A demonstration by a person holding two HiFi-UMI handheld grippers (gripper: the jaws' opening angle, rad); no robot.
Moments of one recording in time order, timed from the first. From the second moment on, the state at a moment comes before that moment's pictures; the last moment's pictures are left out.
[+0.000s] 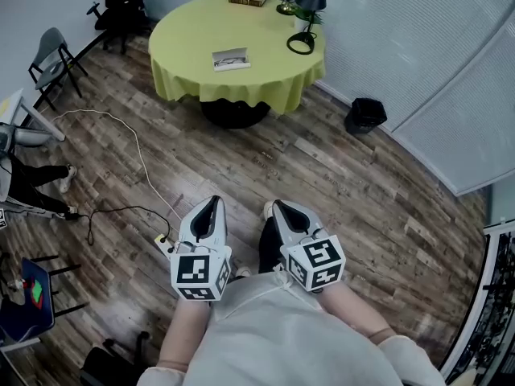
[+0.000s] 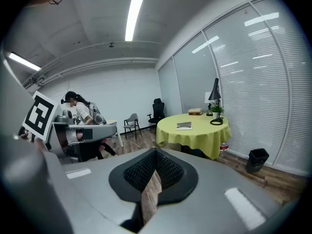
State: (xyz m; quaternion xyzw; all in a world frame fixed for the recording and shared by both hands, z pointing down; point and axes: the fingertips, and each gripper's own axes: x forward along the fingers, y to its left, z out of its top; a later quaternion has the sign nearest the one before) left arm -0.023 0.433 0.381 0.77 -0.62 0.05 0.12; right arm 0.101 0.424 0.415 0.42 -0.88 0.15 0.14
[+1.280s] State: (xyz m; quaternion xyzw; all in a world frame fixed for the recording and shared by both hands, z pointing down) left arm 0.003 0.022 0.413 0.69 -0.69 0.10 0.18; right arm 0.139 -0.029 0.433 0.34 -0.91 0.17 0.17
